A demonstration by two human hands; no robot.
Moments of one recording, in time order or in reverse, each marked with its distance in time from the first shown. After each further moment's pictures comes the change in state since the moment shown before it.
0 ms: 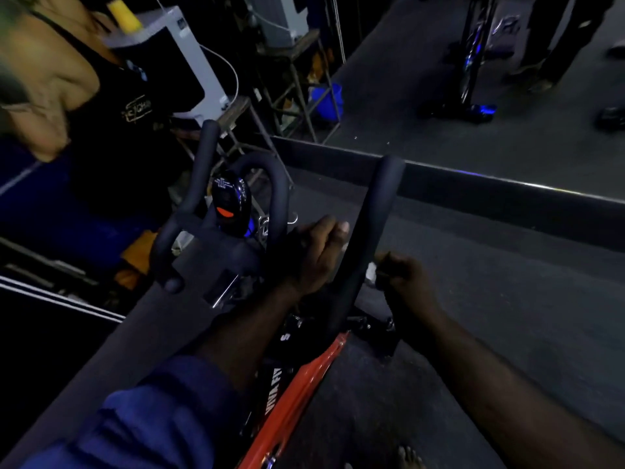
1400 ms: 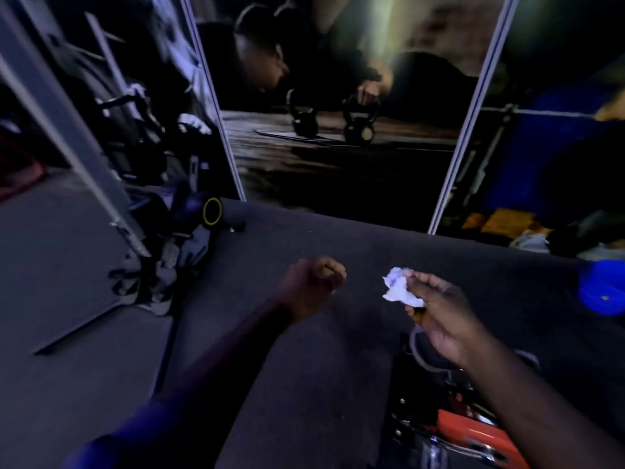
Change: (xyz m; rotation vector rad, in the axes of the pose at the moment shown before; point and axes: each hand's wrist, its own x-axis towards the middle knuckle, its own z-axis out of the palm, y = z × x) left_hand -0.912 -0.104 -0.441 -0.246 0.764 -1.130; right_hand -0.661 0.220 0.499 -0.249 -1.174 0.491
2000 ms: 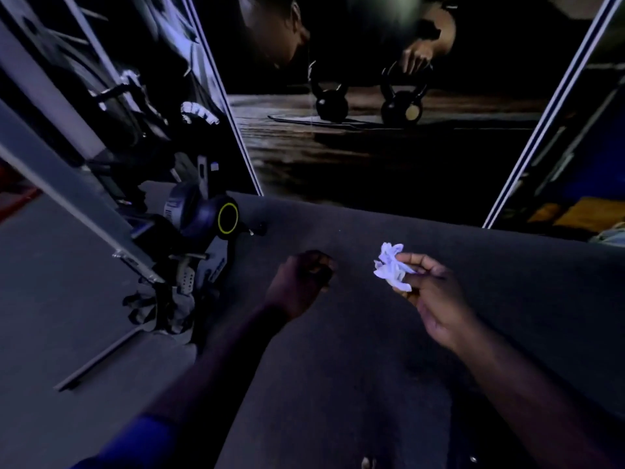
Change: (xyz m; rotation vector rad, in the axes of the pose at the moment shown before) left_hand 0.281 -0.104 -0.156 0.048 0.011 -0.176; right_hand 0.315 0.007 0.168 -0.092 -0.029 0.014
